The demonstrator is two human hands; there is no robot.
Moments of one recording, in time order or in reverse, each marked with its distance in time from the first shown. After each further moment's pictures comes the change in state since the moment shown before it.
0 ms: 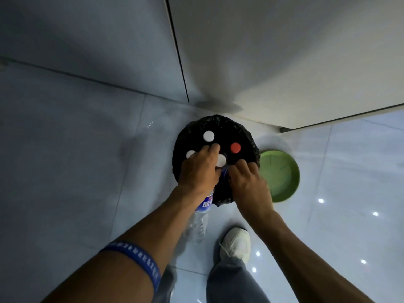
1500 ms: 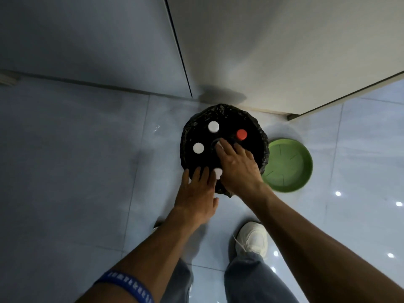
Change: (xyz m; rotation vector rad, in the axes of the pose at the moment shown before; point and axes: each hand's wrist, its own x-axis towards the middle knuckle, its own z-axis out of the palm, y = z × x) left_hand -0.071 -0.041 0.034 0.455 -0.324 0.148; right_hand 0.025 -0.030 0.015 0.030 -0.278 0.057
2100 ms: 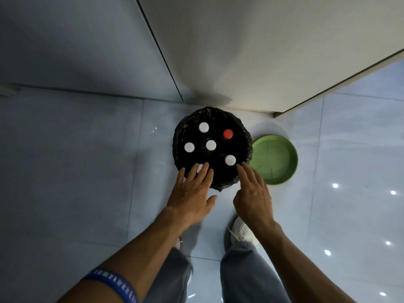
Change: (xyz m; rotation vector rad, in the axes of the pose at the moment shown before) left_hand -0.024 0.014 -0.032 -0.028 -0.043 0.055; right_hand -0.099 0.018 0.005 0.329 0.212 0.270
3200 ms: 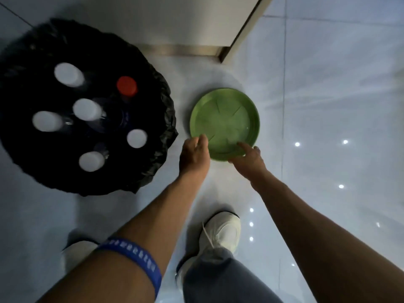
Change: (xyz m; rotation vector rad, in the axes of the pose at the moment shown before) left_hand 0.219 0.143 0.139 -1.119 0.019 -0.554; right_hand 0.092 0.245 0.097 0.413 -0.167 0.693
